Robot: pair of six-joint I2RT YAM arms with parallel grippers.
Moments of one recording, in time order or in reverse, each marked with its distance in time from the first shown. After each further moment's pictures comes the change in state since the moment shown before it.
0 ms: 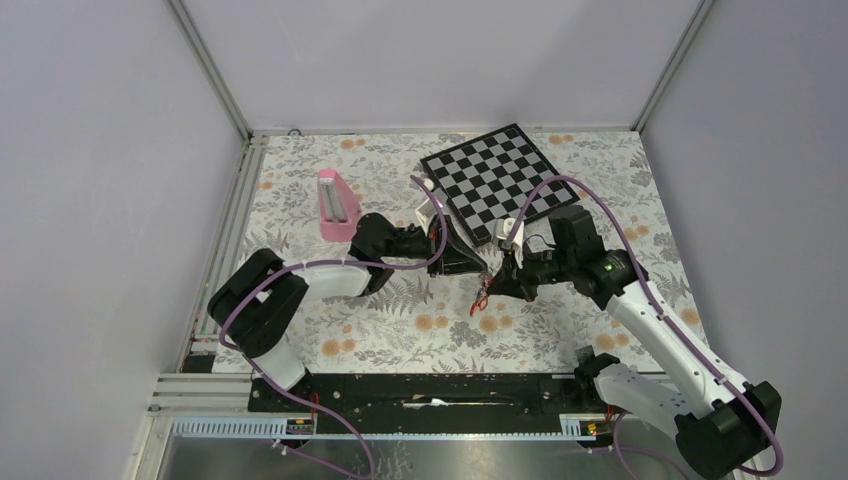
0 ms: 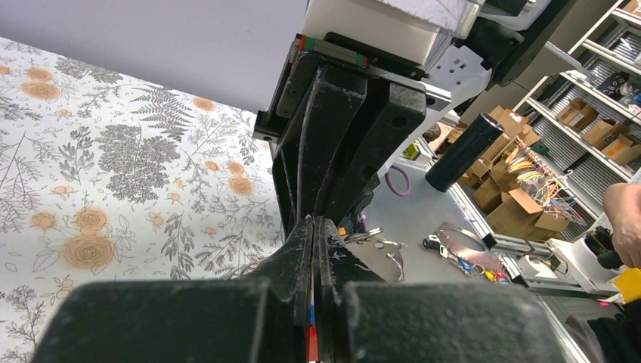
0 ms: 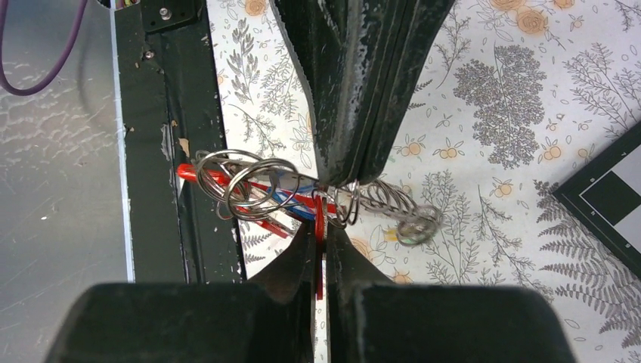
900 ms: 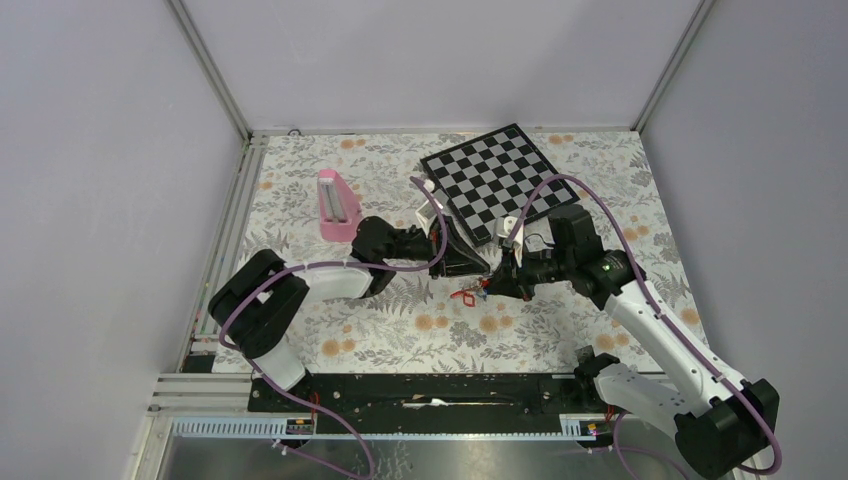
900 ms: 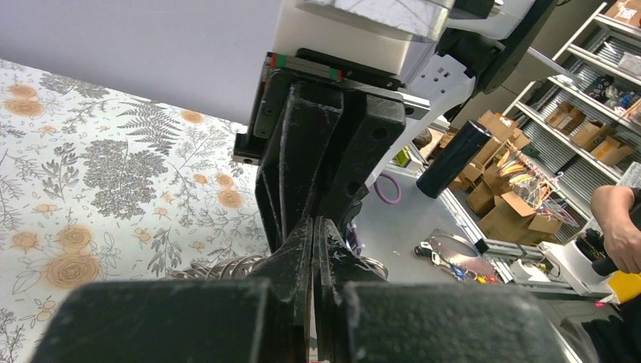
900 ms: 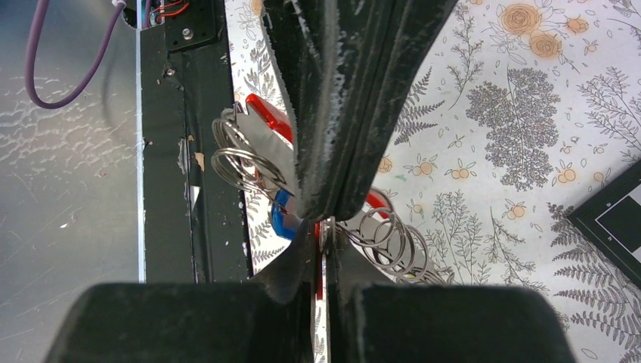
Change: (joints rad) left arm -0.031 0.000 0.000 0.053 -0.024 -0.037; right arm -0.002 0.005 -0.021 0.068 -0.068 0.040
